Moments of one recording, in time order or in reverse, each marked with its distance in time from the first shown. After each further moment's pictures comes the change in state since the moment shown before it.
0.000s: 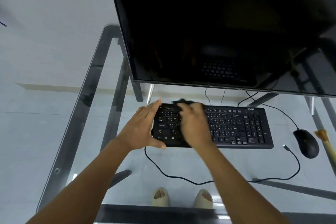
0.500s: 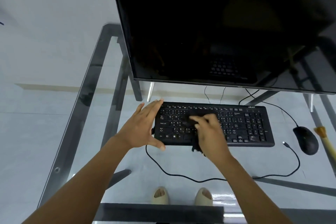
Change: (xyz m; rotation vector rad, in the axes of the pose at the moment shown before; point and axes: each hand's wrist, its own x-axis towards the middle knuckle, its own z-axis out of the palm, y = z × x) left_hand 0.002 -0.005 0.001 0.102 -0.041 0.085; right_hand -0.045 0.035 -0.021 -0.128 0.008 -0.029
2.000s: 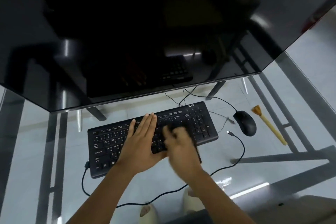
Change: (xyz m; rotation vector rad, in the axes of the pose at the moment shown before) left_hand 0.086 0.133 0.081 0.228 0.003 0.090; right_hand -0.030 0.067 -0.050 0.121 0.073 0.221
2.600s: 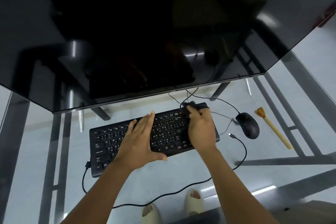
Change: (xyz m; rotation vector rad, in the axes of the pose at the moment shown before) left_hand 0.008 0.004 -0.018 -0.125 -0.036 -0.070; right_hand 0.056 0.045 -0.020 -0.065 0.234 0.203
